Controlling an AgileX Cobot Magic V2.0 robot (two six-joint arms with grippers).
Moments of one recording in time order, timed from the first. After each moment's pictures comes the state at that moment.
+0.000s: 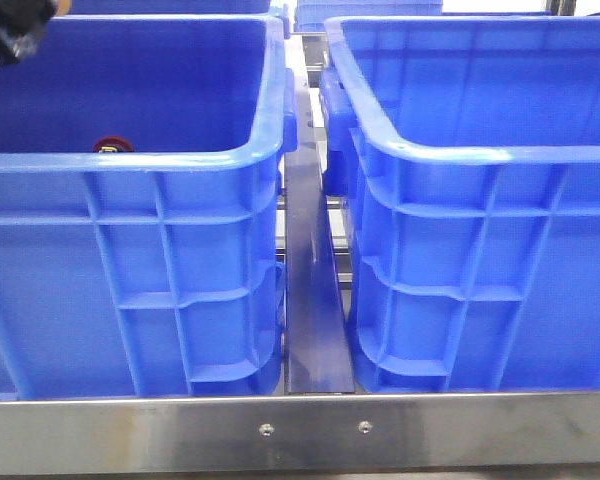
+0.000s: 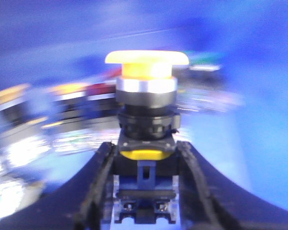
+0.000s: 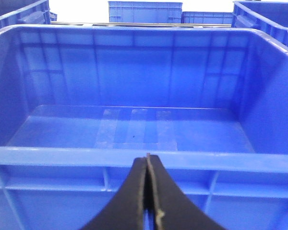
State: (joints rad) left arm -0.10 1.42 -1.30 -0.42 0.90 0.30; right arm 0.00 -0.01 0.03 -0.10 0.03 0.10
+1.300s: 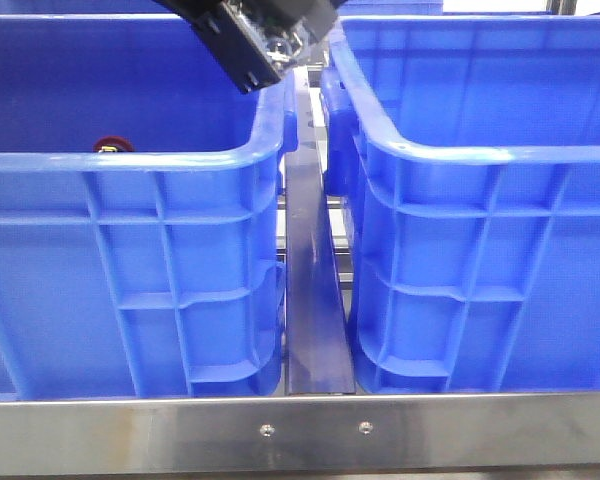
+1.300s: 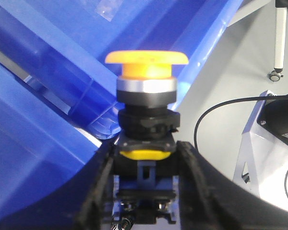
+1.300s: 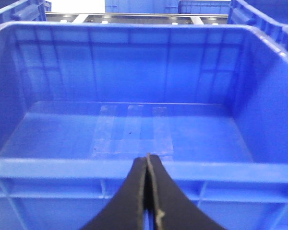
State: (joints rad) left arm -0.71 1.31 -1.17 -0.51 0.86 0.35; right arm 0.00 -0.01 -0.09 -0.10 0.22 0.10
